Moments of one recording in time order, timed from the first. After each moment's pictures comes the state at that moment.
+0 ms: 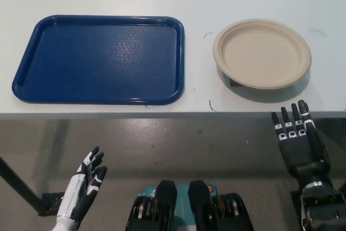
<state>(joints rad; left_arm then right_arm) 0.02 0.13 0.00 0.15 0.09 -0.23 -0.04 -0.22 0.18 -0.32 -0.11 1.15 0.28 -0.36</state>
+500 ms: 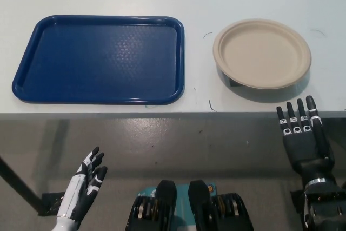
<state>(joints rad) 0.02 0.13 0.00 0.15 0.09 -0.24 -0.04 -0.24 0.18 -0.34 -0.08 1.18 0.26 -0.34</state>
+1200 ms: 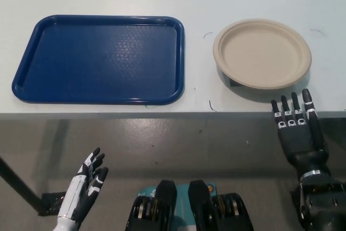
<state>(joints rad) 0.02 0.13 0.00 0.15 0.10 -0.24 -0.04 -0.29 0.18 -0.35 -0.03 1.20 0.26 -0.33</state>
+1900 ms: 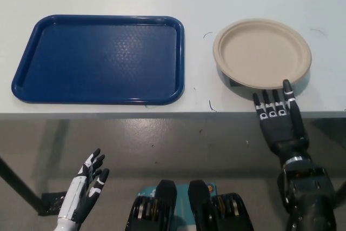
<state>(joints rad) 0.02 0.13 0.00 0.15 0.10 -0.24 -0.04 -0.38 0.20 -0.35 0.10 1.20 0.26 -0.32</state>
